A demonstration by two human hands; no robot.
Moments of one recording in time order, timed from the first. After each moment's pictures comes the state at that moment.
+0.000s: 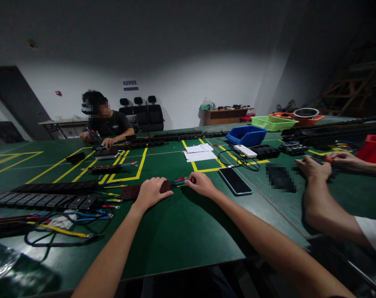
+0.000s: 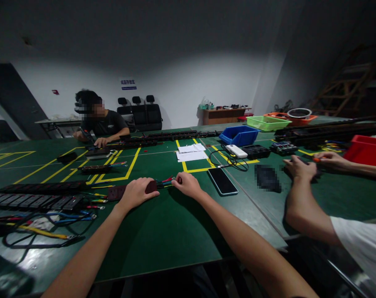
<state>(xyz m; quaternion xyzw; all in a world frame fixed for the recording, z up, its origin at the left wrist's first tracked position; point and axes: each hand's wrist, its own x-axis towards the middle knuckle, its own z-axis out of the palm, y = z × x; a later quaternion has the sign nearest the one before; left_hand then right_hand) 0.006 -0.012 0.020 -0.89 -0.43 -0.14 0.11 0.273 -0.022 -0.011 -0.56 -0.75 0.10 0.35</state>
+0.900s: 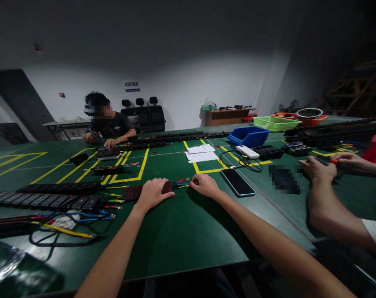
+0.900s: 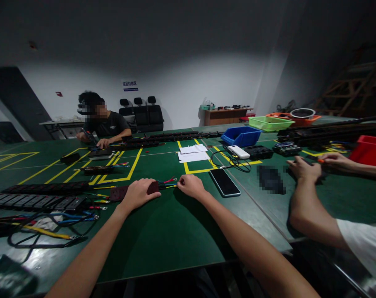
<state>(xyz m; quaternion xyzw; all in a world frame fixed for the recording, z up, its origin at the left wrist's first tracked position) 0.005 -0.013 0.021 -0.89 -0.42 -0.15 0.10 0.272 -0.030 0.003 -0.64 -0.73 0.08 0.22</state>
